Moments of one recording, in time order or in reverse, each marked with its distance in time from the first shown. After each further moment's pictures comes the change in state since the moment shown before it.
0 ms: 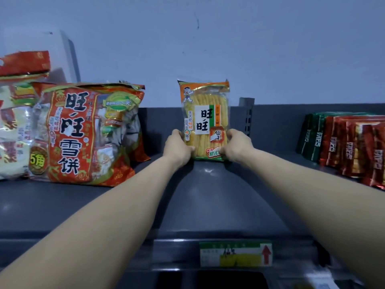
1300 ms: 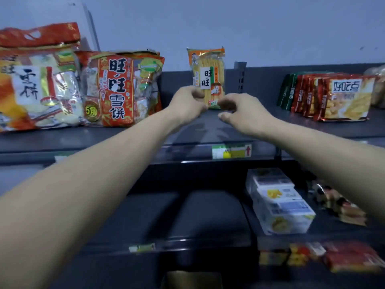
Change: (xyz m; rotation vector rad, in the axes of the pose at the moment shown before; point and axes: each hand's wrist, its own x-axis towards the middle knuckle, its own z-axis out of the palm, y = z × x) left_hand -0.159 0.050 -0.100 -0.142 -0.244 0.136; right_hand -0.210 -0.060 -0.053 -0.249 -0.031 -0.332
